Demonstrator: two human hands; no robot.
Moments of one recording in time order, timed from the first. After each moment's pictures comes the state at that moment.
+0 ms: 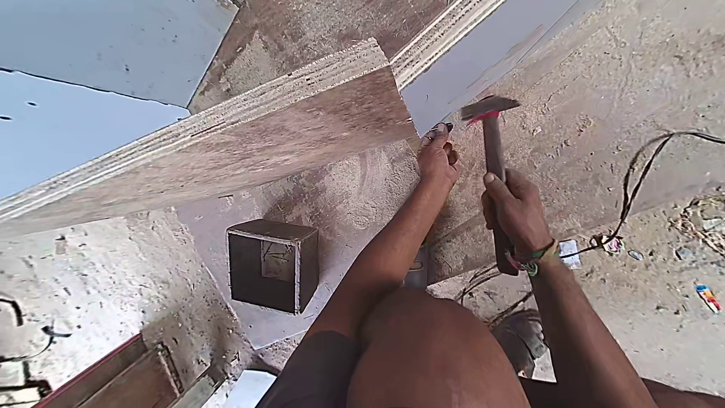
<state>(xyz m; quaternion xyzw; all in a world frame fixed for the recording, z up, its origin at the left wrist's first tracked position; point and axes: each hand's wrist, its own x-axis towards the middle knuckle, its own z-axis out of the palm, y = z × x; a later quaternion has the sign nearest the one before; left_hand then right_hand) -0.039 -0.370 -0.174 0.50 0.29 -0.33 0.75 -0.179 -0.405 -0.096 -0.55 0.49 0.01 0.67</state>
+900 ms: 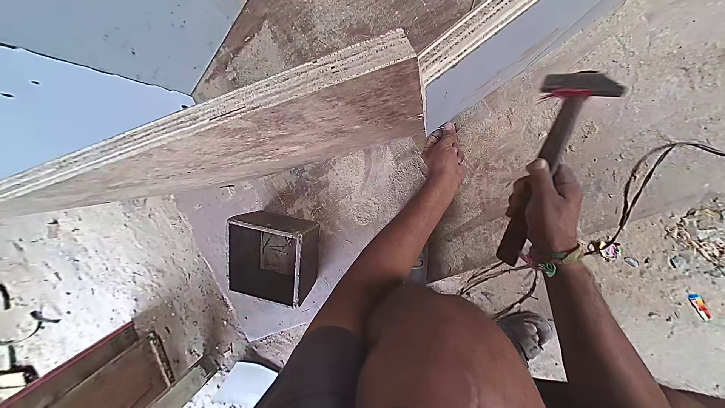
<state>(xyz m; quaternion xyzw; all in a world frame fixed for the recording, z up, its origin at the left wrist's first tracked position) -0.041 -0.375 -0.169 0.53 0.31 -0.31 0.73 -0.187 -0.420 -0.091 -0.56 0.52 -0.15 0.63</state>
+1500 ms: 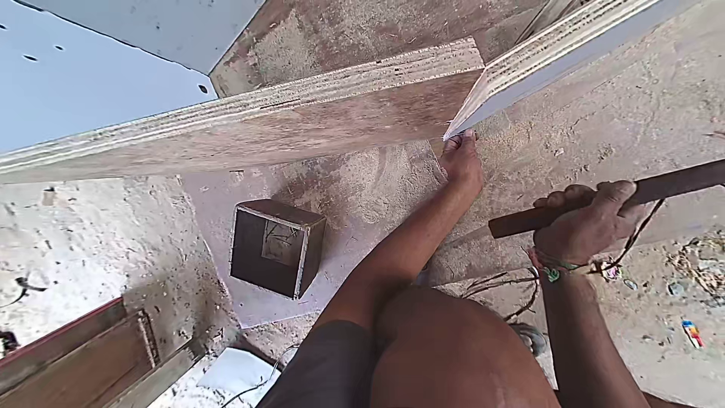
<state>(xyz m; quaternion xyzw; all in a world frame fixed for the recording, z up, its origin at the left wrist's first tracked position) -0.040 -0.383 -0.175 0.58 0.30 -0.28 0.71 -0.157 -0.414 -0.081 -0.44 0.56 -0.38 0.59</state>
